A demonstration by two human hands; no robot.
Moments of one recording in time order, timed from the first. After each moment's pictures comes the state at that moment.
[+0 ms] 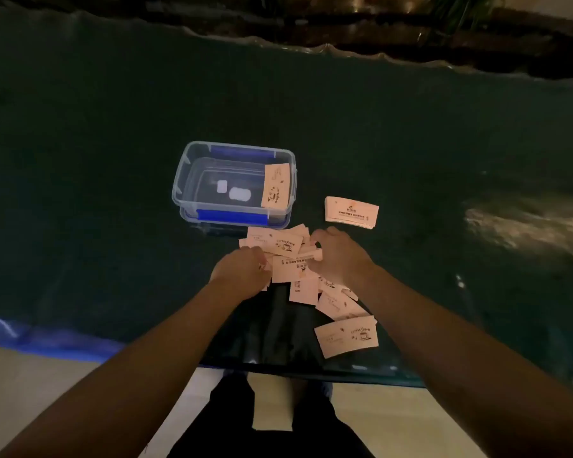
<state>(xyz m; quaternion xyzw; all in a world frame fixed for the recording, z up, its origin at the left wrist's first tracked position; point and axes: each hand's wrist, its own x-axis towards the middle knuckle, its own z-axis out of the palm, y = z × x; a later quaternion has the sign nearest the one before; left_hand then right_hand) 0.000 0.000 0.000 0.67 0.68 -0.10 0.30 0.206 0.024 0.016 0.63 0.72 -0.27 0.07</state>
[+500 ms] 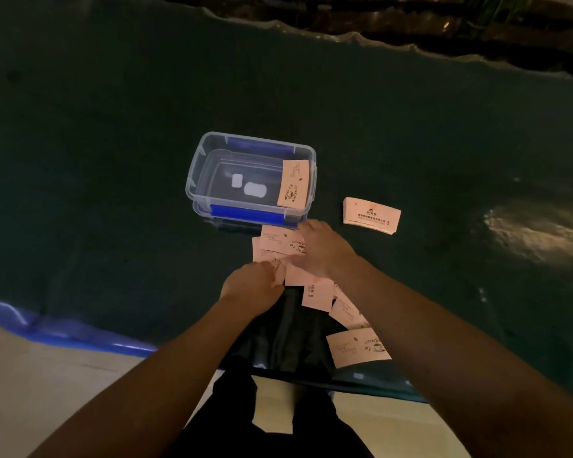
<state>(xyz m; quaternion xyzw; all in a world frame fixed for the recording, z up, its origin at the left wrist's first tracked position) -0.003 -0.018 -0.008 0.65 0.68 -0.10 0.33 0.152 0.062 -0.020 0.59 0.75 -0.28 0.12</state>
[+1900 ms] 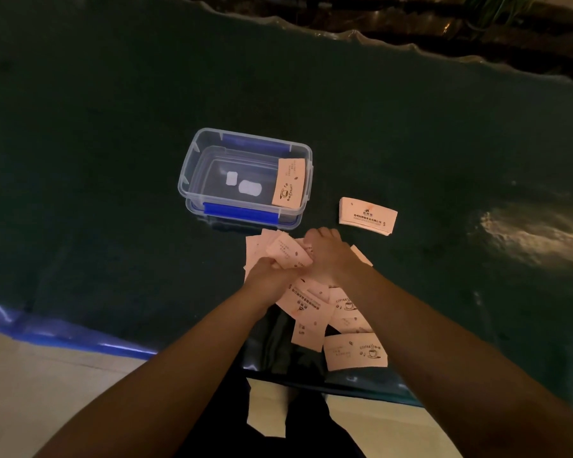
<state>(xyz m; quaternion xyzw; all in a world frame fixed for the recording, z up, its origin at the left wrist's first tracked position) 0.032 -0.009 -0.012 0.25 0.69 0.19 0.65 0.172 0.065 -0.036 0.62 0.70 -0.31 0.17</state>
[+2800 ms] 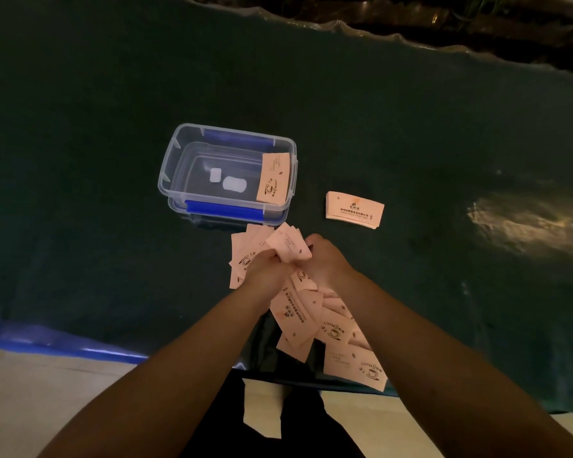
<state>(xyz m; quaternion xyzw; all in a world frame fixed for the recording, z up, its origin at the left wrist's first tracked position) 0.059 0.000 -0.031 0.28 0.71 0.21 0.62 0.190 0.041 -0.043 0.70 0.55 -0.46 0.02</state>
